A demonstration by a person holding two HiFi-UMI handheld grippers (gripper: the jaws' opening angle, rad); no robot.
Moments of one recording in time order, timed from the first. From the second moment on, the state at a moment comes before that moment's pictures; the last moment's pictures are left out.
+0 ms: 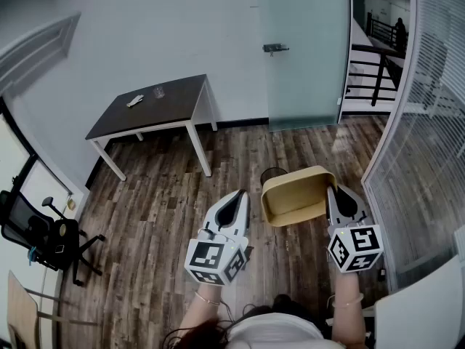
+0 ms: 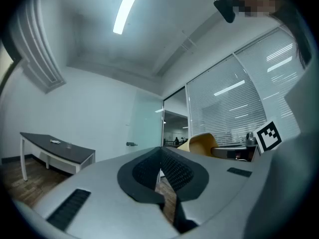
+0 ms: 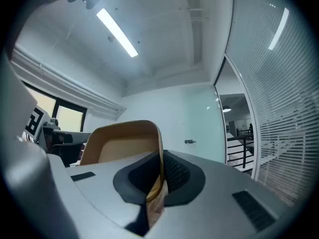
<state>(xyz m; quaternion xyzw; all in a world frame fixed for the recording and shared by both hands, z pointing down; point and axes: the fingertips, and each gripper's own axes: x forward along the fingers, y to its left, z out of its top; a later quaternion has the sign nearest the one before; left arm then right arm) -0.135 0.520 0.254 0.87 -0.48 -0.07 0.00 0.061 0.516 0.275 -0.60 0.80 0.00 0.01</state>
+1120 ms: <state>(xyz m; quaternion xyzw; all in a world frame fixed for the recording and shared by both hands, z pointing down) -0.030 0.360 0.298 0.86 -0.51 -0.05 0.03 0.167 0.346 0.320 -0.58 0.81 -0.05 0.03</state>
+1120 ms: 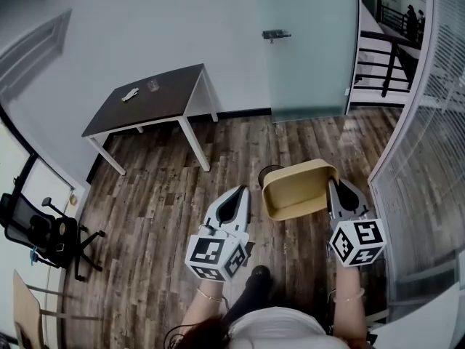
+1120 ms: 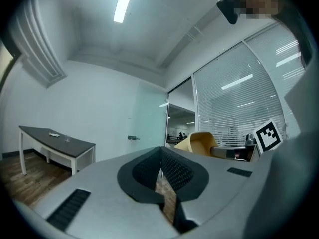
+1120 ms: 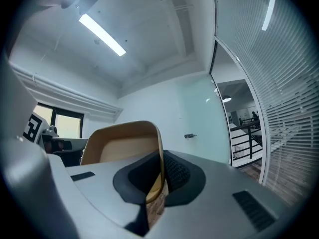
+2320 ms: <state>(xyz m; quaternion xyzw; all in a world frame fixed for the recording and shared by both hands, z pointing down) -0.099 0.003 0.324 0.89 -0.45 -0.04 0.07 0.095 0.001 0.338 -0.64 0.77 -0.07 0.00</state>
